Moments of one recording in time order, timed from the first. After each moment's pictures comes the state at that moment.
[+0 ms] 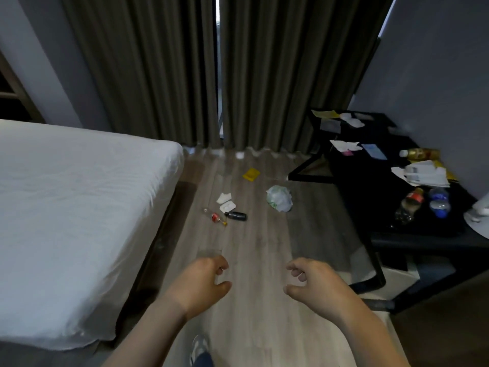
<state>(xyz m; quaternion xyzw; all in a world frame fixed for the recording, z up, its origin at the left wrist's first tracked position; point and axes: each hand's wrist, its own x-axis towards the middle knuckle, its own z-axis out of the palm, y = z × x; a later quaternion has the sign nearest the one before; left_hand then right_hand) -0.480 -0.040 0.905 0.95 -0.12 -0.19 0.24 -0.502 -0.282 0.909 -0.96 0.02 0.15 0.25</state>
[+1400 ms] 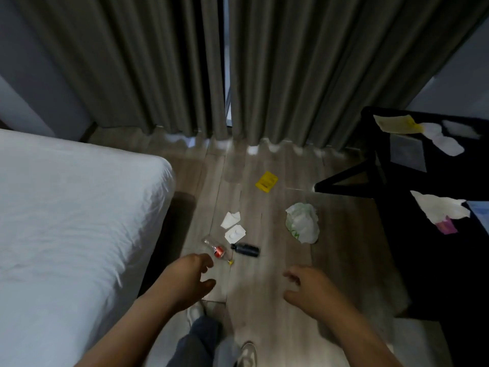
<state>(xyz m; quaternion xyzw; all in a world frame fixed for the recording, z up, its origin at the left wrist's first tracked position) 0.106 -0.011 0.825 0.94 -0.08 -0.27 0.18 0.088 -0.280 0.817 -0.93 0.01 0.28 0.23</state>
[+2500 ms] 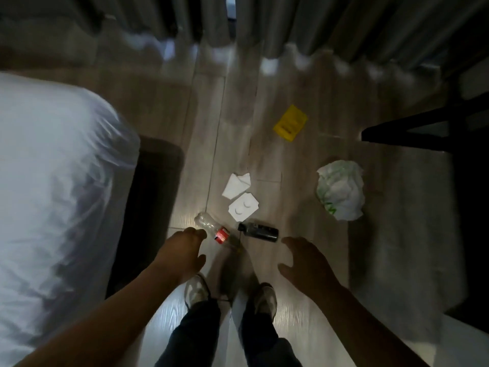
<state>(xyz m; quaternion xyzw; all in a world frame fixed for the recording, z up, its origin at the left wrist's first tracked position) 0.387 0.037 0.442 0.92 -0.06 -0.36 0.14 0.360 -0.233 0.446 -0.92 0.03 0.35 0.19</state>
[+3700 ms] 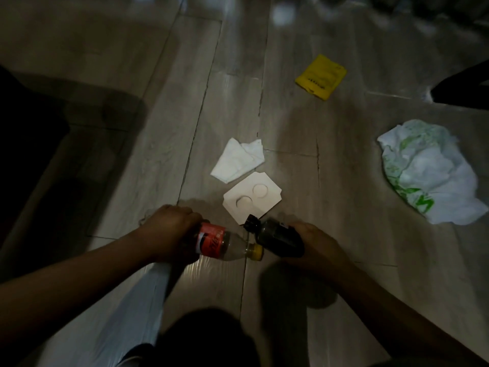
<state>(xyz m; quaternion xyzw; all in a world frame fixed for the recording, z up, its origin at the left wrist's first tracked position) 0.427 0.051 -0.007 0.93 -0.27 -0.25 0.03 0.392 -0.261 -0.023 -0.93 -0.03 0.31 0.20</state>
